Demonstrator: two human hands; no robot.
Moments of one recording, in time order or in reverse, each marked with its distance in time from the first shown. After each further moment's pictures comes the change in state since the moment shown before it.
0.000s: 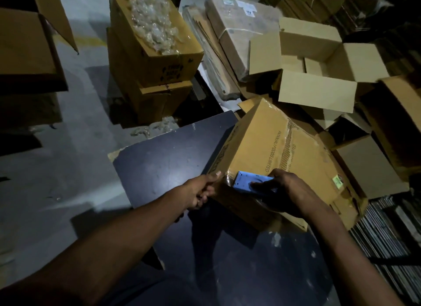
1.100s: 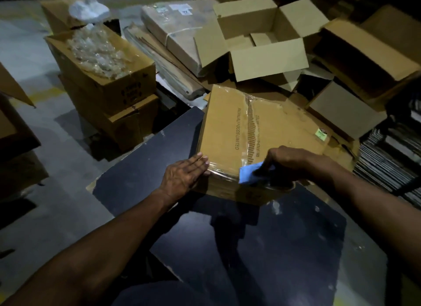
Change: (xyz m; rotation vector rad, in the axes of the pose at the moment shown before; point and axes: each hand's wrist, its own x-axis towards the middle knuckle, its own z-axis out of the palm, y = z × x) left_hand 0.024 0.001 0.001 1.472 0.376 1.967; right_hand -0.045 0.056 -0.009 0.120 -0.318 0.218
